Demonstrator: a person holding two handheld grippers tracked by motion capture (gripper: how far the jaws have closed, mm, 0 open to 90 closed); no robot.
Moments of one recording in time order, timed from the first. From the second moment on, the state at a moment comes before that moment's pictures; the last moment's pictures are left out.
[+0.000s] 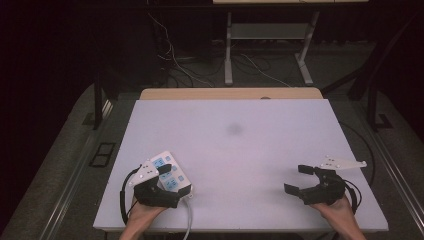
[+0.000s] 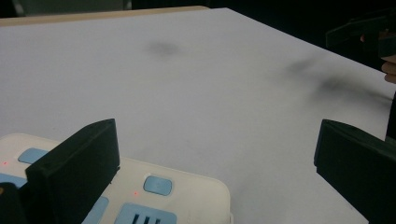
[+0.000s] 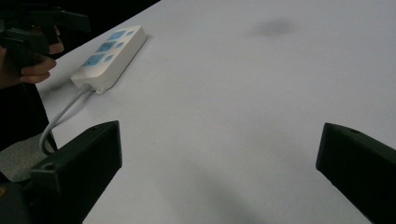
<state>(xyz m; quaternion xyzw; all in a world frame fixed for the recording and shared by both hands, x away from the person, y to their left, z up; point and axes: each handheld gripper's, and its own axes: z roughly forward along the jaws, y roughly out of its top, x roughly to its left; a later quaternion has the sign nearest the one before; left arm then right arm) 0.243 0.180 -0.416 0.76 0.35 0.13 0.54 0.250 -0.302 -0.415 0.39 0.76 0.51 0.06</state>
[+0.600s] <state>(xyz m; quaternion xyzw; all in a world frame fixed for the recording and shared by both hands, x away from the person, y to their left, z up) 0.243 0.176 -0.417 0.76 0.34 0.12 0.53 0.251 -0.300 -0.415 0.38 0.77 0.50 0.05</state>
